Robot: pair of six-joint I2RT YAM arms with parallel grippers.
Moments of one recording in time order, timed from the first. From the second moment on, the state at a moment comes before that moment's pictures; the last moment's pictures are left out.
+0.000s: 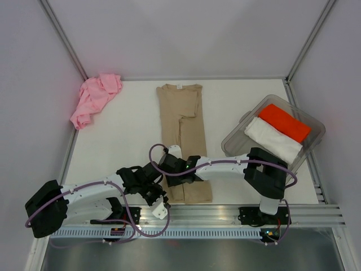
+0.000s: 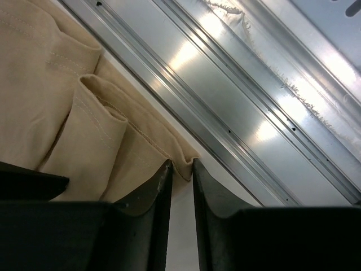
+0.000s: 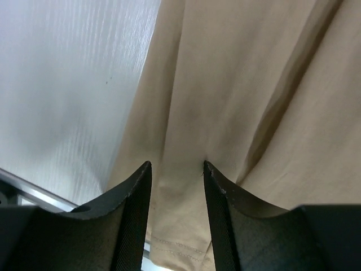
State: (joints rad) left arm -0.96 1.06 0.42 -0.55 0.55 1.40; right arm 1.22 1.81 1.12 -0.38 0.21 0.85
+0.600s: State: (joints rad) left arm -0.96 1.03 0.40 -0.55 0.56 1.37; right arm 1.22 1.84 1.20 -0.47 0.33 0.84
